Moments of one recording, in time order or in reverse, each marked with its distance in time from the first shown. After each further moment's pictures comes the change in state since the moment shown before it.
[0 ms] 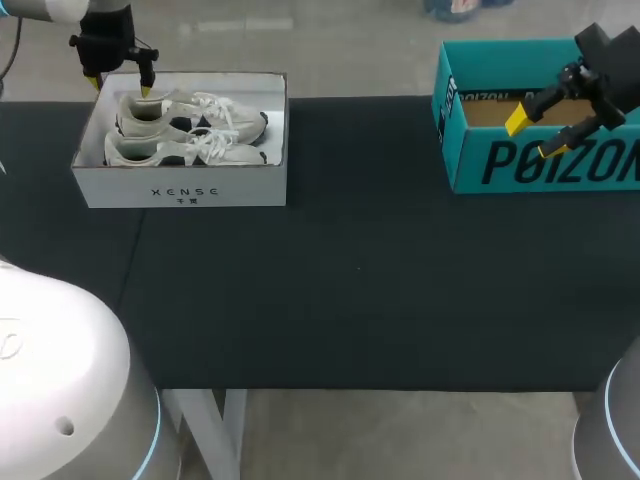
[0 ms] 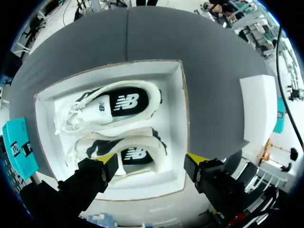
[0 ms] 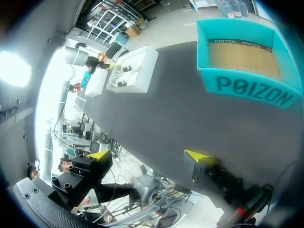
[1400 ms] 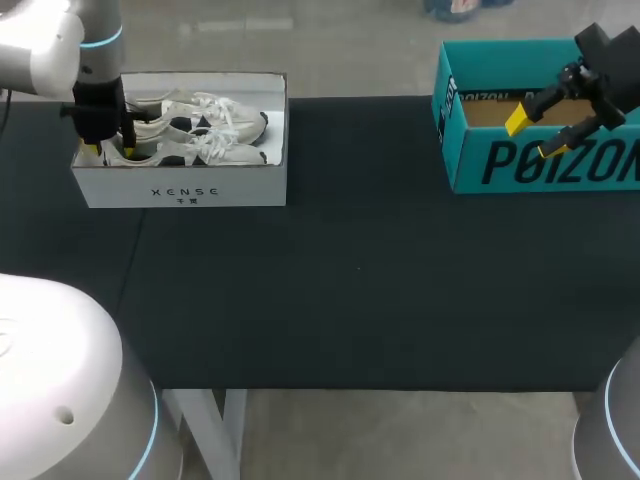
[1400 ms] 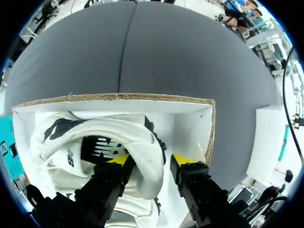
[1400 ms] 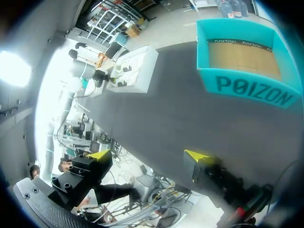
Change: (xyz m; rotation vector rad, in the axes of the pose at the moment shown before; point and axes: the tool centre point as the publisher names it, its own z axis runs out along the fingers) left arm 0.004 -0.080 0.090 0.065 -0.005 -0.137; right arm 0.000 0.000 0.000 0.000 0.000 0.000
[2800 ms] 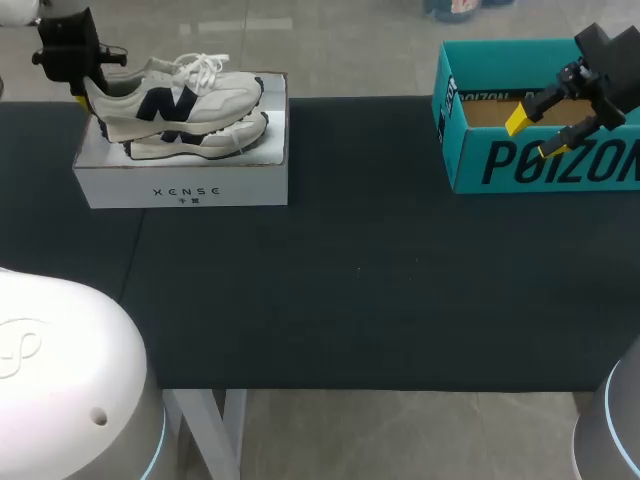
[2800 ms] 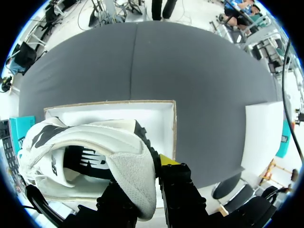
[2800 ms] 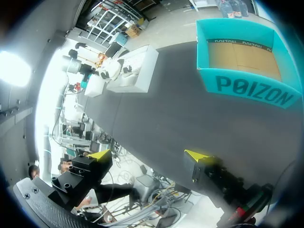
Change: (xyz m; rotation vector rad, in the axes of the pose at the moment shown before) left arm 0.019 0.014 -0.115 0.011 -0.092 0.021; right arm 0.000 0.000 0.000 0.000 0.000 0.000
